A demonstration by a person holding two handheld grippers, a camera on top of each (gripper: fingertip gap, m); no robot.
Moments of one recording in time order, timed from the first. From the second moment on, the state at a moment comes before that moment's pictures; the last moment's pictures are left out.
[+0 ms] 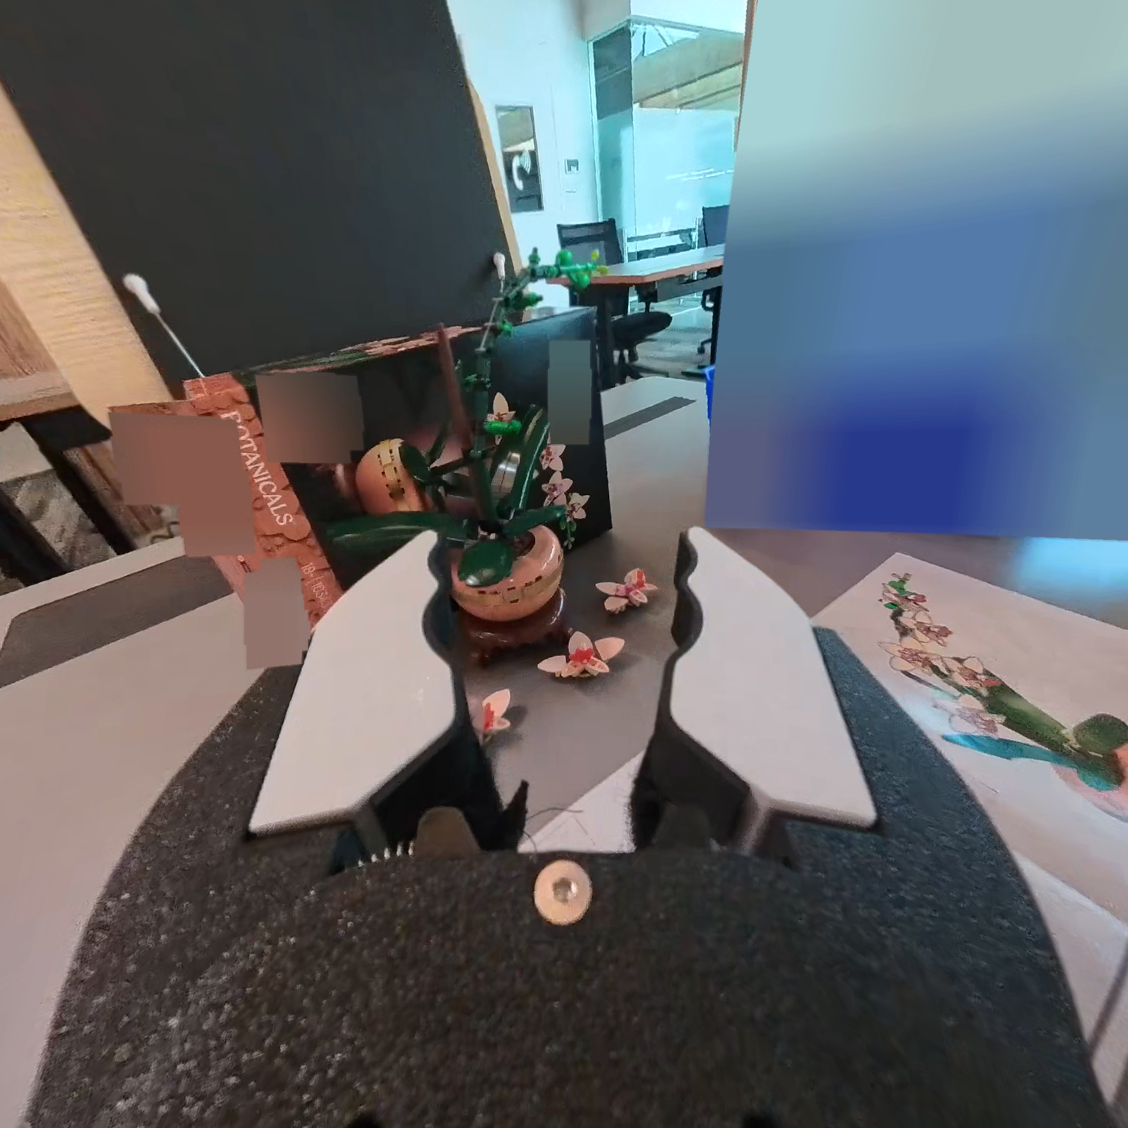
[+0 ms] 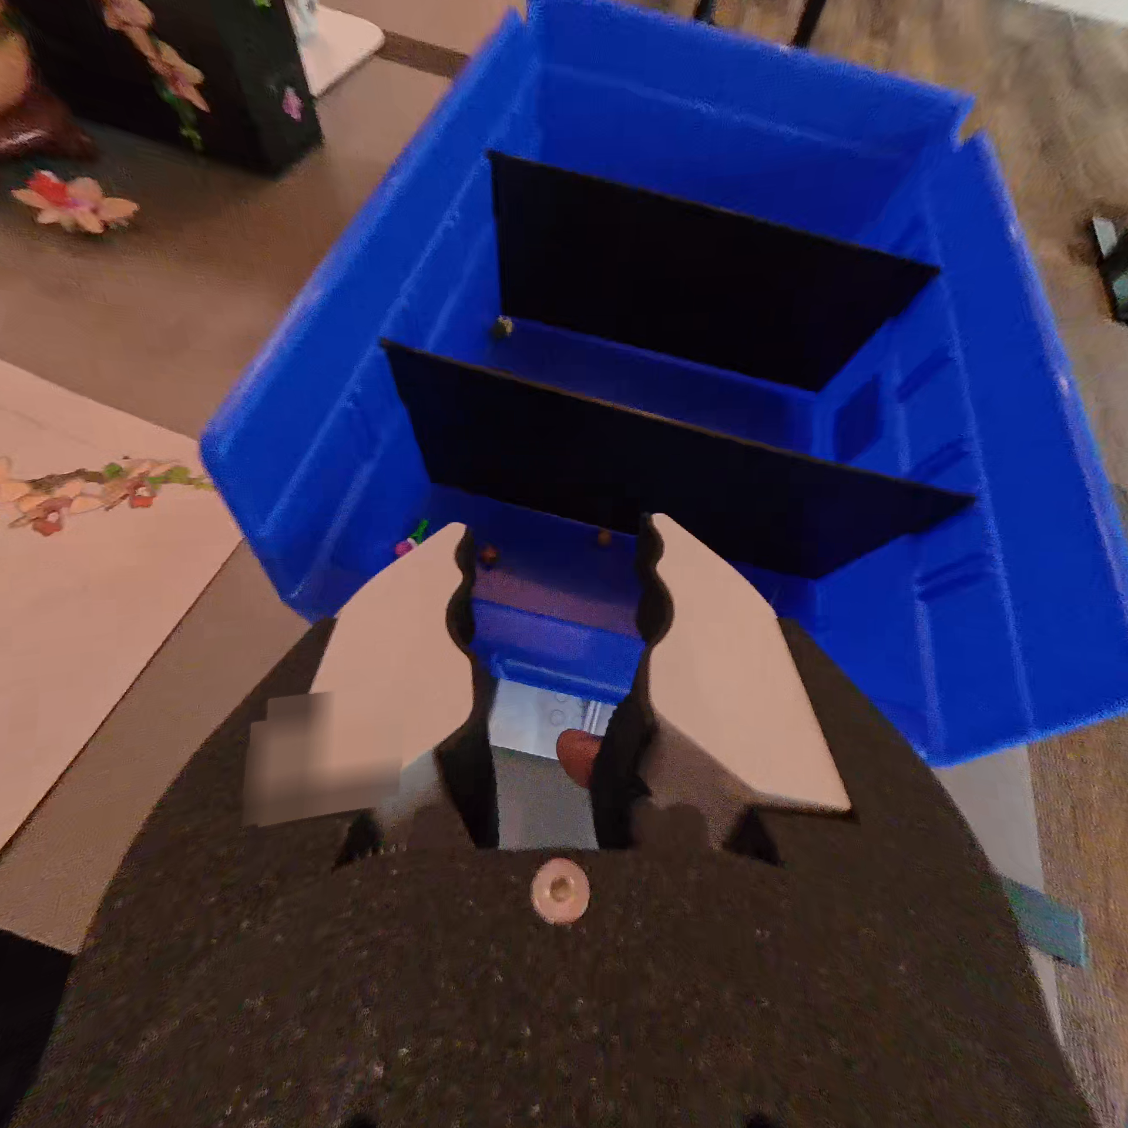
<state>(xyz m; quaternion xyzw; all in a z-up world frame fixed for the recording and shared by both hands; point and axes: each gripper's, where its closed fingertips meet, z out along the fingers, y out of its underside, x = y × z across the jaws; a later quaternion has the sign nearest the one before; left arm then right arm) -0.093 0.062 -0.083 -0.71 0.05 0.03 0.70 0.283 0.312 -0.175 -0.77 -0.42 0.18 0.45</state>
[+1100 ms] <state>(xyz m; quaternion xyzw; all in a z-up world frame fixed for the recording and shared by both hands) -0.132 0.007 -0.124 -0.63 0.13 0.06 0.77 0.054 0.164 -0.076 -0.31 -0.43 0.48 0.70</state>
